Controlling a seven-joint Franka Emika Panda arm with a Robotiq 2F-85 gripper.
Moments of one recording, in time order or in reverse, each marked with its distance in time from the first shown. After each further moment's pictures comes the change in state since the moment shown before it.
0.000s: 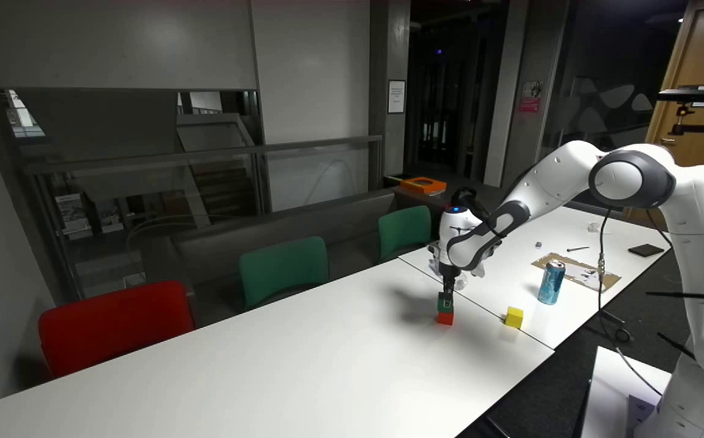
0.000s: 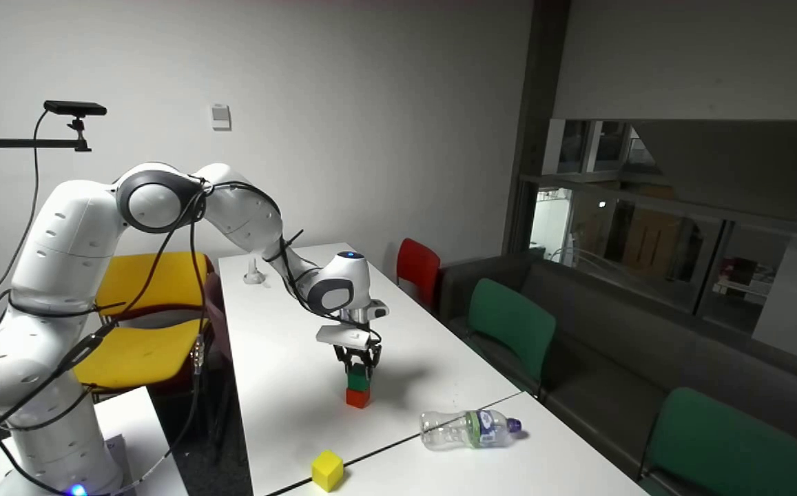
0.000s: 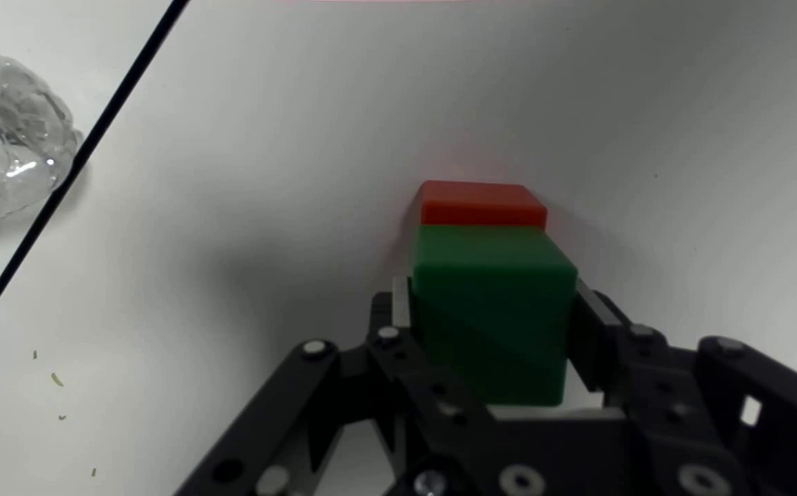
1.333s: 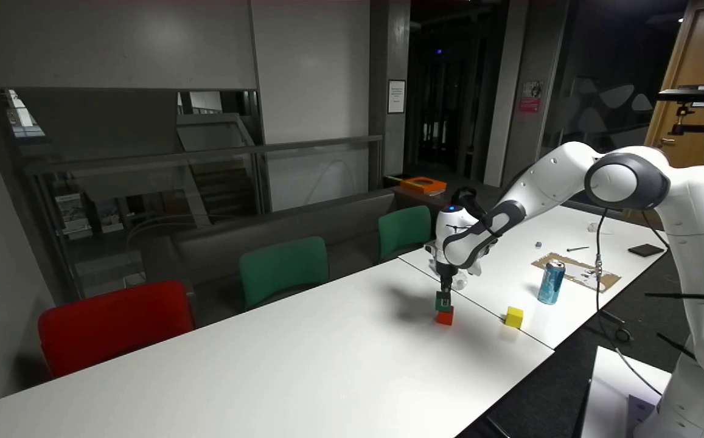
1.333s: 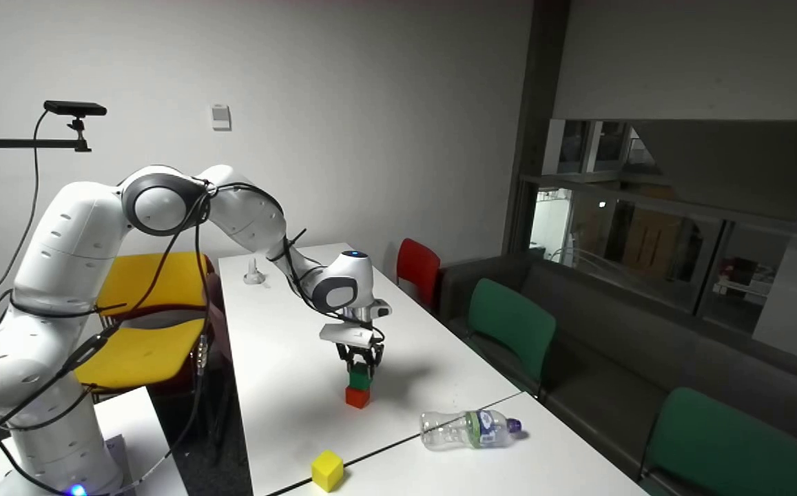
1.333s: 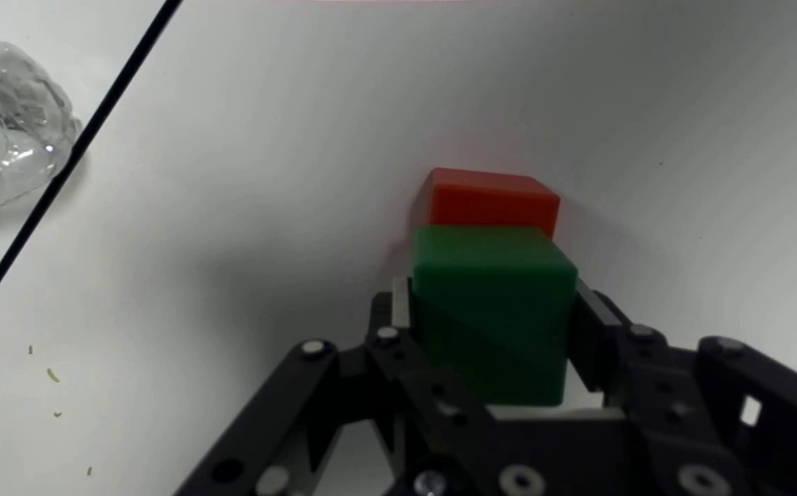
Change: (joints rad) arm 0.005 0.025 0.000 0.048 0.001 -0.040 0.002
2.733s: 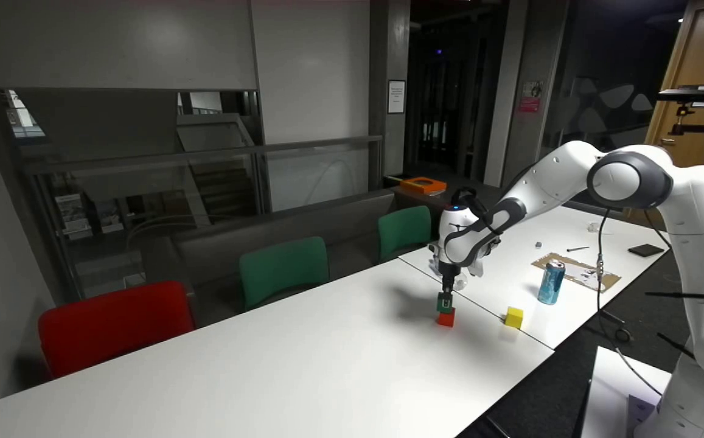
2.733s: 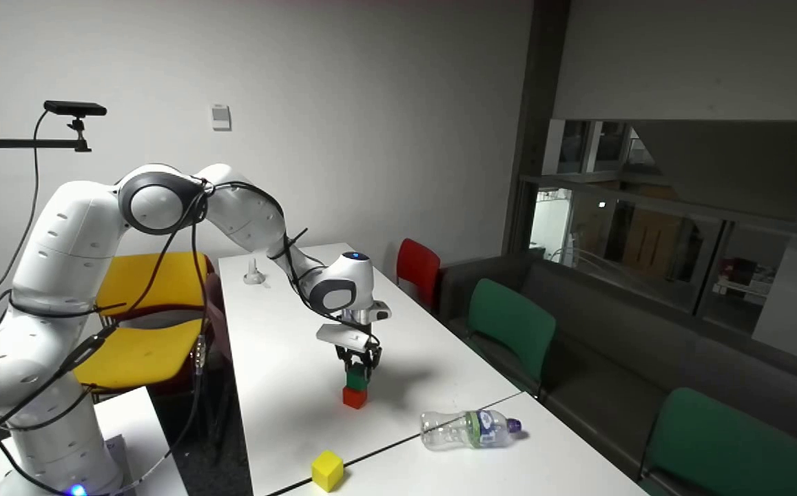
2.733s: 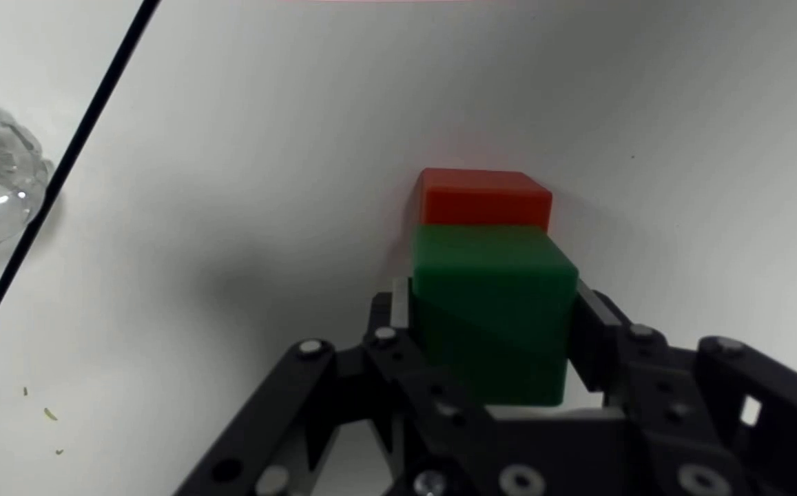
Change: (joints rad) arm -0.009 -0.014 0.000 -0.022 0.074 0.000 0.008
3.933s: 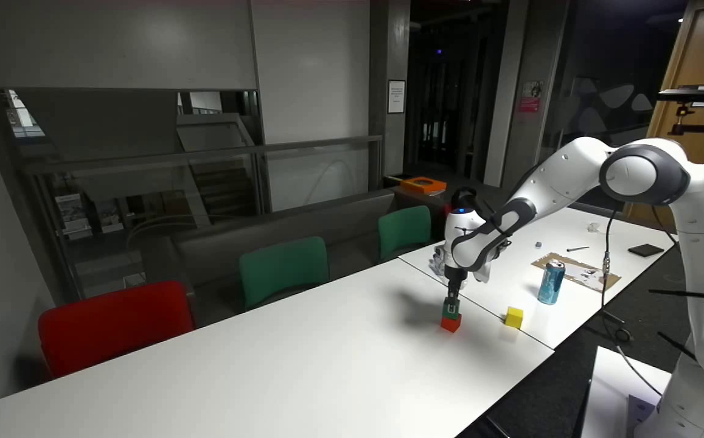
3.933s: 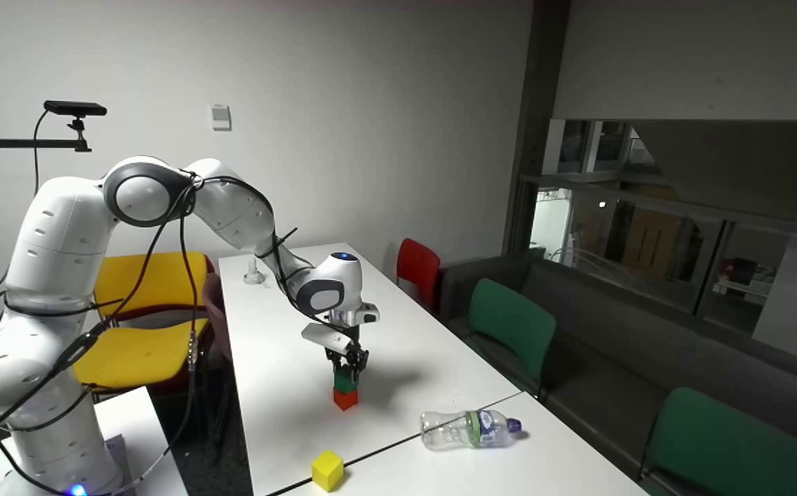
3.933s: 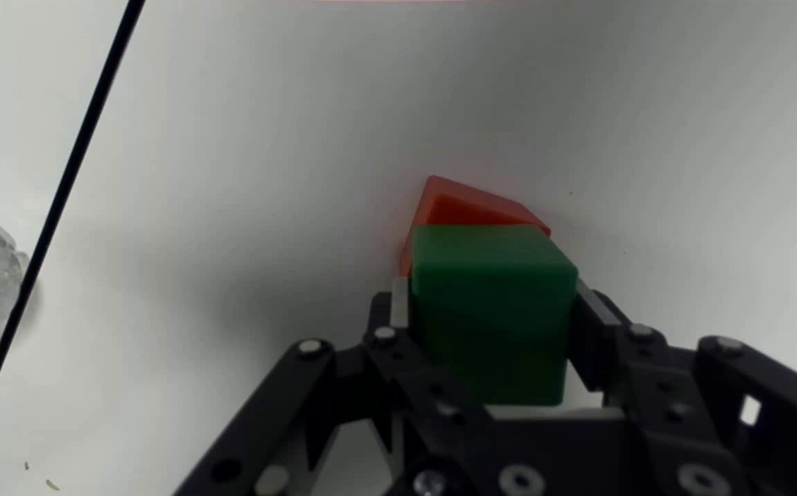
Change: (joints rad) arm 0.014 -0.069 -0.001 -0.111 -0.005 0.024 0.124
